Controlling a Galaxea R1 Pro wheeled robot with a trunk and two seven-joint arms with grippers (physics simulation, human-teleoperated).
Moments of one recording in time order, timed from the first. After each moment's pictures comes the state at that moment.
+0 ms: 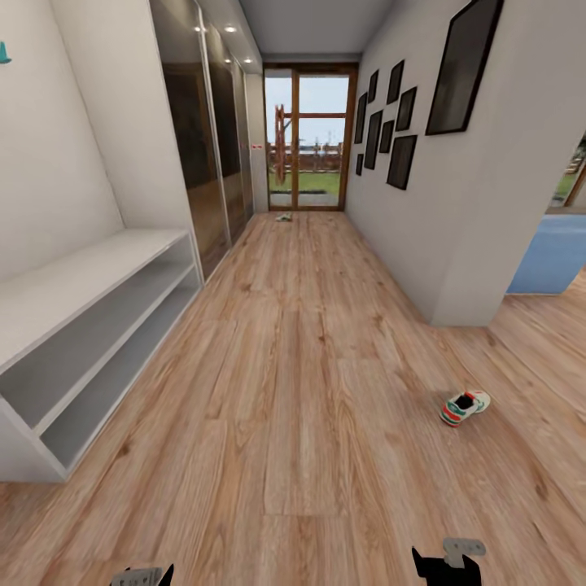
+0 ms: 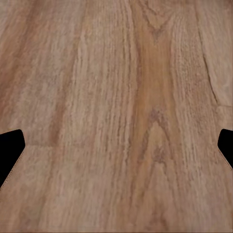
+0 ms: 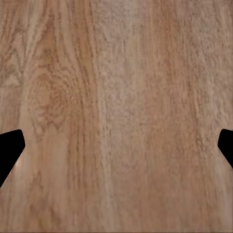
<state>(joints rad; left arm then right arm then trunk) -0.25 0.14 0.13 -0.24 0.11 -0.54 -0.26 -0.46 -0.15 0.00 -0.03 -0.08 -0.39 0.09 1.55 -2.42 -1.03</state>
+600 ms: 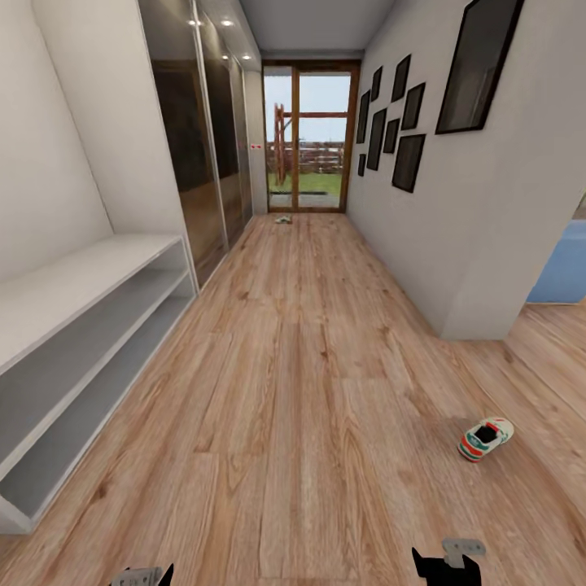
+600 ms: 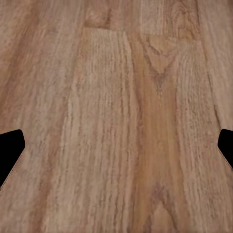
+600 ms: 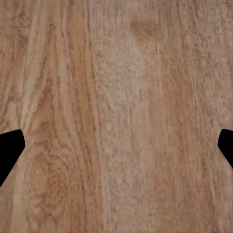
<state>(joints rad) -0.25 0.14 0.13 -0.24 0.11 -0.54 -0.26 -0.46 -0.15 0.00 -0.03 -0.08 -0.39 0.09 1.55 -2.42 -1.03</state>
